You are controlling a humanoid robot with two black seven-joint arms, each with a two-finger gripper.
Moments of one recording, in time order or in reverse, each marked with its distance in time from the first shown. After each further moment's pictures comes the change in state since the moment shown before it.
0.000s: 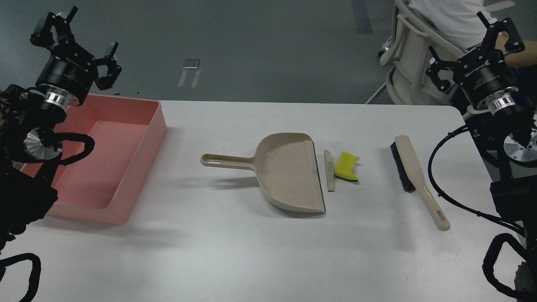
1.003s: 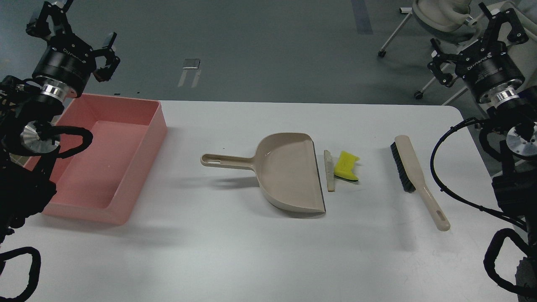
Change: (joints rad) left arm -0.031 0.000 -0.002 0.001 -0.001 -0.008 0.004; right arm 0.022 -0.004 0.011 0.005 -0.006 0.000 0.002
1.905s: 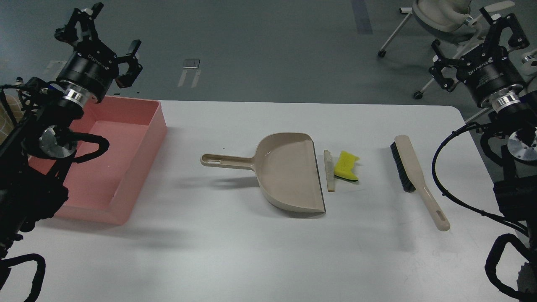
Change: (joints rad) left arm 0.058 -0.002 0.090 -0.145 0.002 0.026 -0.004; right arm -0.035 -0.006 0.000 0.025 -0.001 0.000 0.000
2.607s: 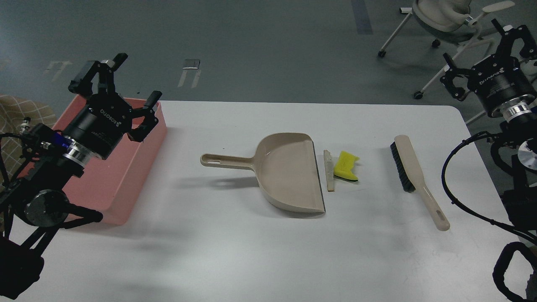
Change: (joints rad) left arm 0.470 0.121 -0.028 -0.556 0.026 0.102 -0.002; right arm -0.040 -0.036 0.017 0.021 0.000 0.000 0.003
